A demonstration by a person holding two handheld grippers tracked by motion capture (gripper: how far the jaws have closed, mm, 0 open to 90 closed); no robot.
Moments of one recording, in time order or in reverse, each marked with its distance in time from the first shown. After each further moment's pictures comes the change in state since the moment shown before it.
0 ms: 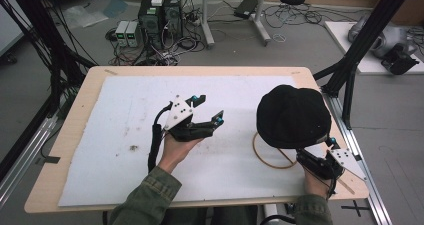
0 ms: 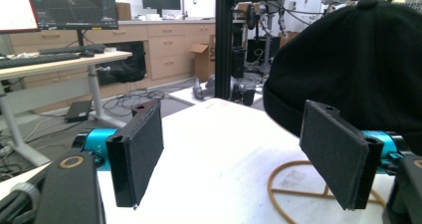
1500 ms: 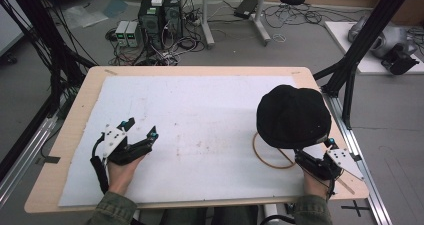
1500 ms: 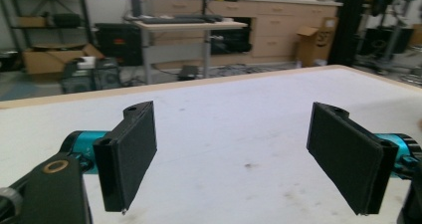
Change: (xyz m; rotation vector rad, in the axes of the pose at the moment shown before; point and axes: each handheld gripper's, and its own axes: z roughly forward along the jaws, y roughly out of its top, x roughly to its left) left arm 0.075 -0.077 -0.136 0.058 0.441 -0.060; right arm 0.002 -0.002 0.000 0.024 -0.001 -0.030
